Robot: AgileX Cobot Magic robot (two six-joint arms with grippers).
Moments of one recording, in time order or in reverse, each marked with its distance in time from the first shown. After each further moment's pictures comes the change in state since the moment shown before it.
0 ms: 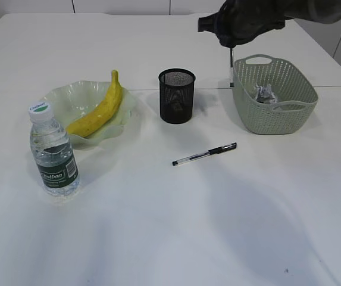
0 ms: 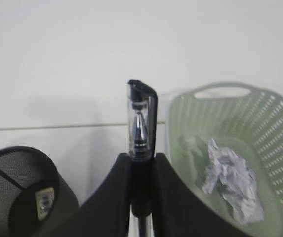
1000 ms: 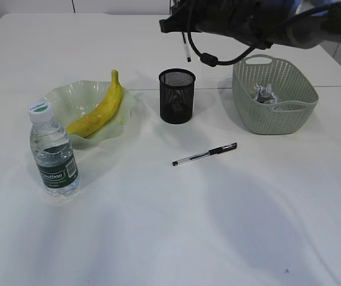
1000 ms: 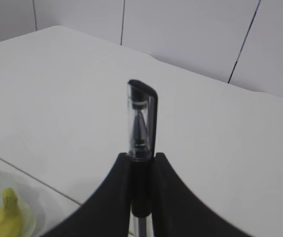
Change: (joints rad) left arm 0.000 0.026 0.000 -0.014 0.003 0.000; right arm 0.000 0.093 -0.002 -0.320 -0.666 0.013
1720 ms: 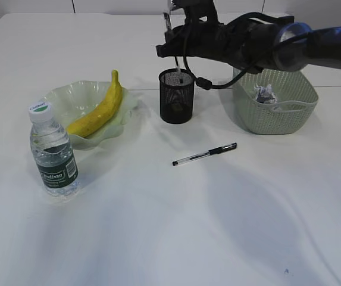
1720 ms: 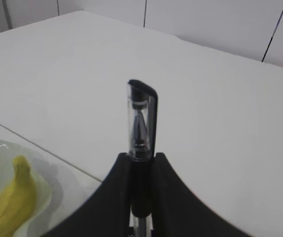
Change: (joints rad) left arm 0.000 0.034 0.000 -0.001 -0.008 0.000; right arm -0.021 0.095 0.000 0.021 -0.107 0.003
